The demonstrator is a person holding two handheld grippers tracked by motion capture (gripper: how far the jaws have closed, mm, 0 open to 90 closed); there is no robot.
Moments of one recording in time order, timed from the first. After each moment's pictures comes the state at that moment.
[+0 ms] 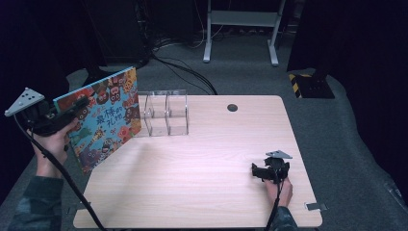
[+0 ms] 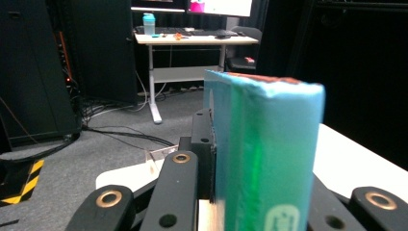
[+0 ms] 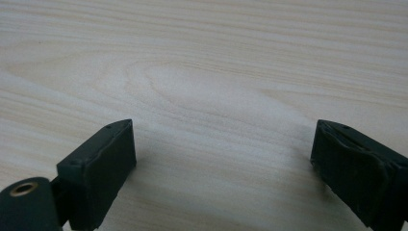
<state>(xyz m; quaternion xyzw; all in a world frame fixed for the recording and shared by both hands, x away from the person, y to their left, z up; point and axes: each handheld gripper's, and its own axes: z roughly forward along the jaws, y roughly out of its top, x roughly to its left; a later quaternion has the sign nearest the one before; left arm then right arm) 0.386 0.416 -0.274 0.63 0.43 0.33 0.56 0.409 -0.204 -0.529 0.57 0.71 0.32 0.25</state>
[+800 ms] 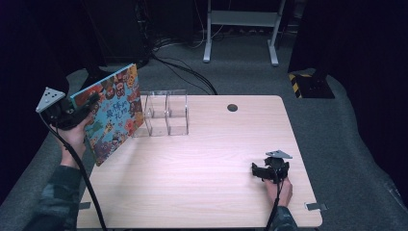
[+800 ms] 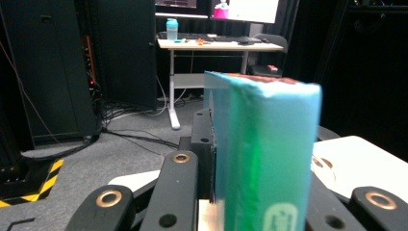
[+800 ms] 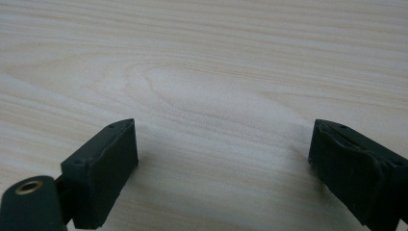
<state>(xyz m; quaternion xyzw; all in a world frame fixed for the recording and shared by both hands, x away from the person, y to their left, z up) 0.428 0.405 -0.308 0.60 0.45 0.36 0.55 0.409 -0.203 -0.528 0.58 0.71 0.32 0.25</state>
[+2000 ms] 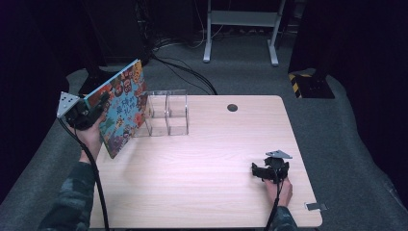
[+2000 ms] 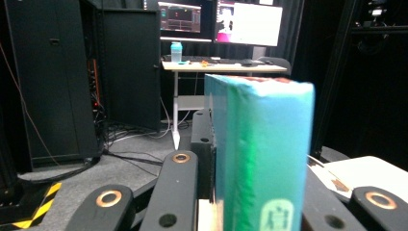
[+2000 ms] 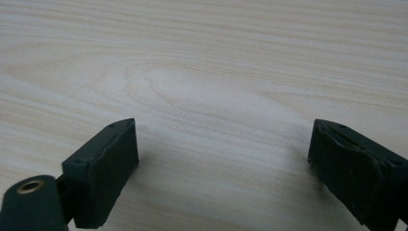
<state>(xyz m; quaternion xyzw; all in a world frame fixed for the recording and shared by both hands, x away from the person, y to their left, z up) 0.452 0.389 -0.343 0.57 0.43 0.39 0.58 0.409 -0.203 -0.528 0.57 0.71 0.32 0.25</state>
